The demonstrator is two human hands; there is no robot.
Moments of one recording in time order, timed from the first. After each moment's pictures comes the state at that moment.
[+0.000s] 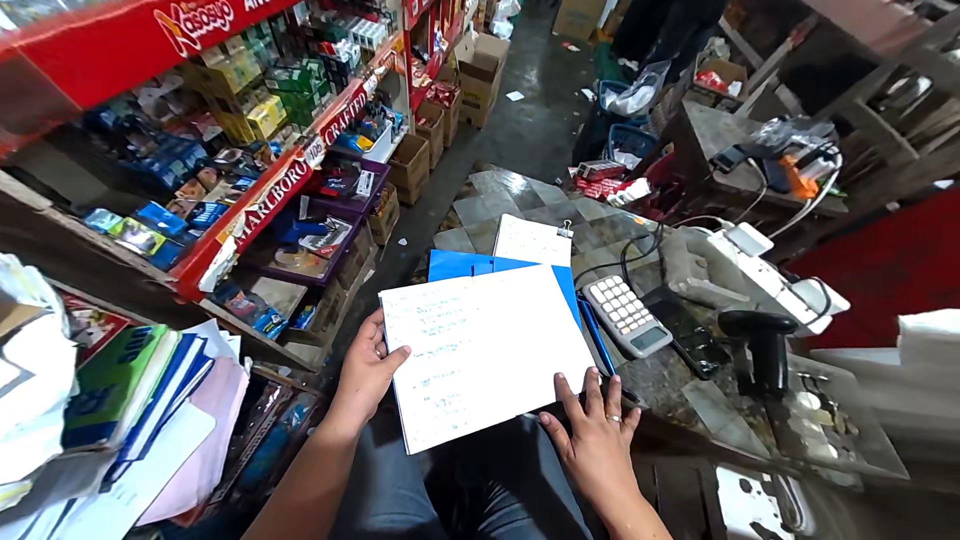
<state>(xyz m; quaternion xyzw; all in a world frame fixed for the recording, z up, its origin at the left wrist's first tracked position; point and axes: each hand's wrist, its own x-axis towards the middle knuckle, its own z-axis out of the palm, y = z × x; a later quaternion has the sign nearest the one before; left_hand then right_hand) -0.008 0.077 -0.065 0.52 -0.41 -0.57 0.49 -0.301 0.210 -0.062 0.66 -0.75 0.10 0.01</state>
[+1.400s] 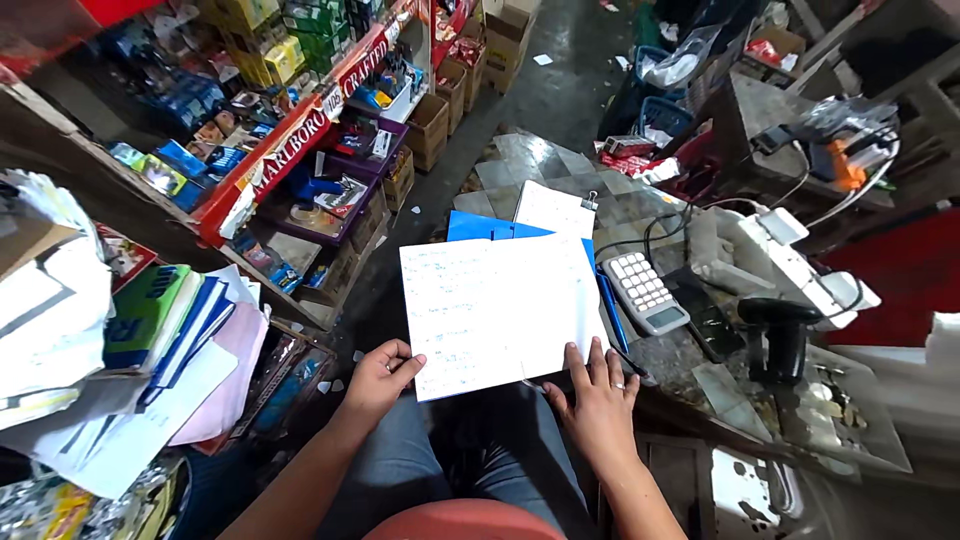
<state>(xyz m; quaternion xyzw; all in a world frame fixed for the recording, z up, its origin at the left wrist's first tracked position) 0.009 0.149 -0.078 0.54 -0.45 -0.59 0.40 -0.298 0.207 -0.059 0.68 -0.72 0.07 0.01</state>
